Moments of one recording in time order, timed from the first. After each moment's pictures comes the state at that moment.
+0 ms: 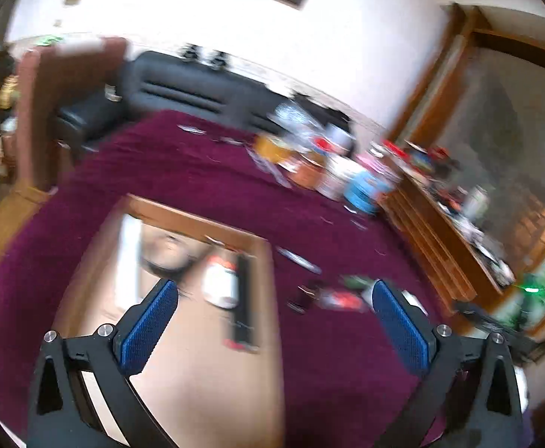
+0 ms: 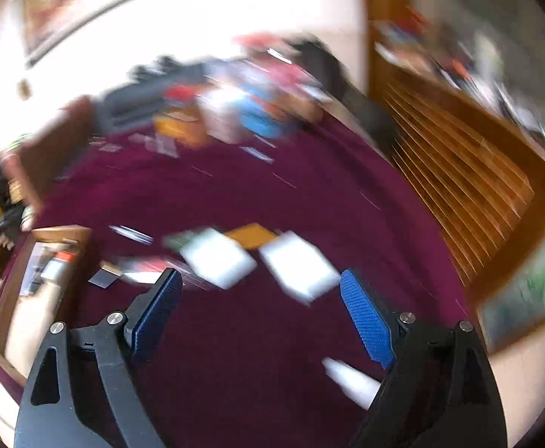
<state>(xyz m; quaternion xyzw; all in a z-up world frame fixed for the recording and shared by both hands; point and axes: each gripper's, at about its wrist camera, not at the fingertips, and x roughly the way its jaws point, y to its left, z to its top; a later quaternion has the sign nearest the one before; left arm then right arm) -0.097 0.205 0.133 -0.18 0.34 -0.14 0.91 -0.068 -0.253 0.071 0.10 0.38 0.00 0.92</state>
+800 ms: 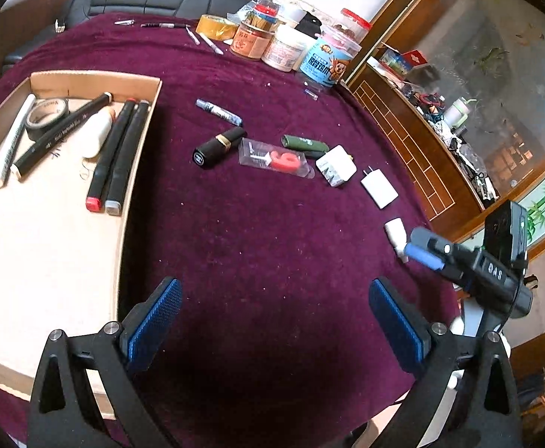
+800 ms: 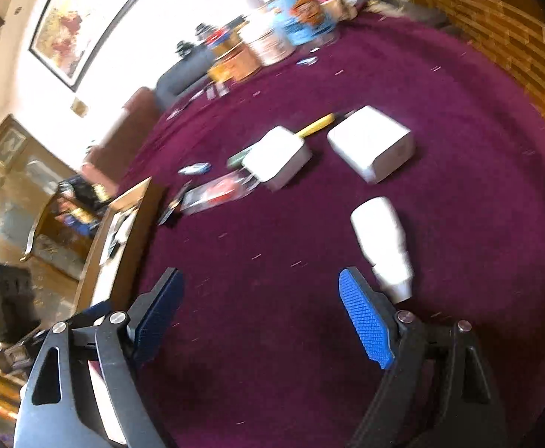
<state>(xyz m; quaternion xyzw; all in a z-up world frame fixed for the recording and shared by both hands) -0.104 0.104 0.051 -0.15 0.47 -0.20 0.84 -0.084 -0.234 0.015 0.23 0.43 0.17 0.86</state>
